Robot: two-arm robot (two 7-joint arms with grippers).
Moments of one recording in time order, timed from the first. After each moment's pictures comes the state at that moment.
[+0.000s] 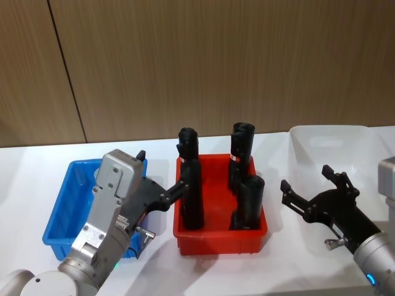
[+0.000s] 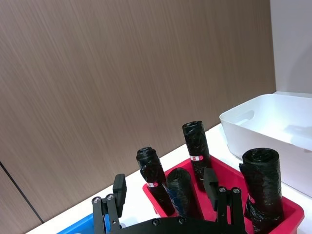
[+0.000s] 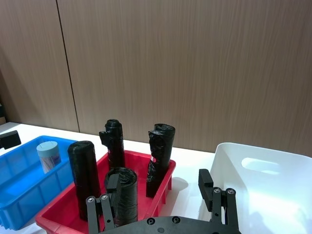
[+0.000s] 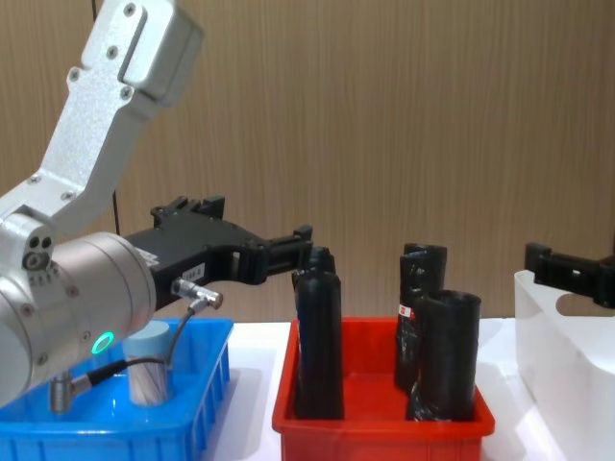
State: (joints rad) left arm -0.24 0.38 0.45 -1.63 -0.20 0.01 -0.01; right arm -0.01 0.34 -0.23 -1.77 0.29 0.03 0.07
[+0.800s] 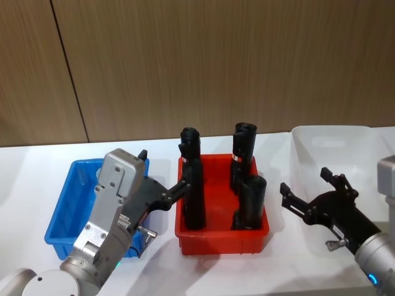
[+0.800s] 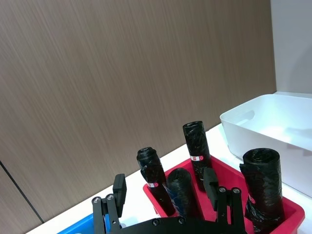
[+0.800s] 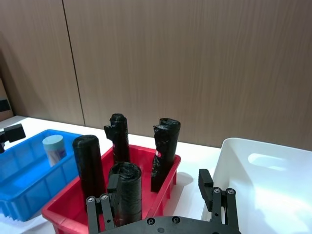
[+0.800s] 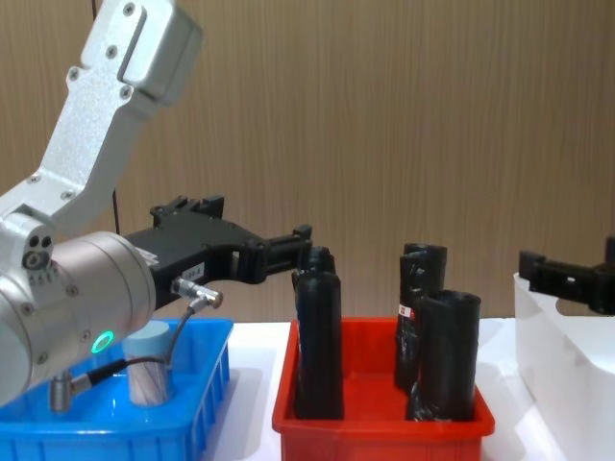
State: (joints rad) left arm -0.24 0.38 0.45 -1.63 -0.20 0.01 -0.01; right arm 0.00 0.34 -0.22 -1.76 0.30 0.07 0.10
